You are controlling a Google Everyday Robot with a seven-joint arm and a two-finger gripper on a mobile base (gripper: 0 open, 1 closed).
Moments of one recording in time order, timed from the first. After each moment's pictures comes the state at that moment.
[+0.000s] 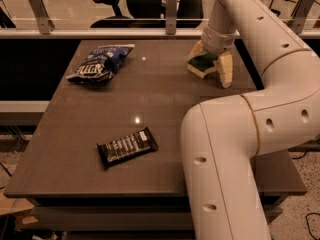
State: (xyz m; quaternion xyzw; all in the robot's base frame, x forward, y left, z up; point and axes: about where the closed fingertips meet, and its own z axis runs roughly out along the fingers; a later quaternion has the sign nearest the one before) arm 0.720 -0.172 0.801 -0.87 0.50 0.04 0.07
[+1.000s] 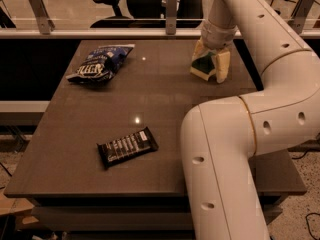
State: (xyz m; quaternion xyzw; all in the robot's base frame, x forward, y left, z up) arm 0.729 -0.169 0.810 -0.87 0.50 0.02 0.08
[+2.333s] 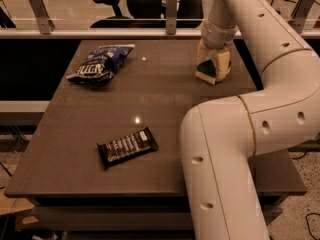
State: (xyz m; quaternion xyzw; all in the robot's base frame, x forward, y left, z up) arm 0.728 -0.170 0.813 -0.86 0.50 0.02 0.08
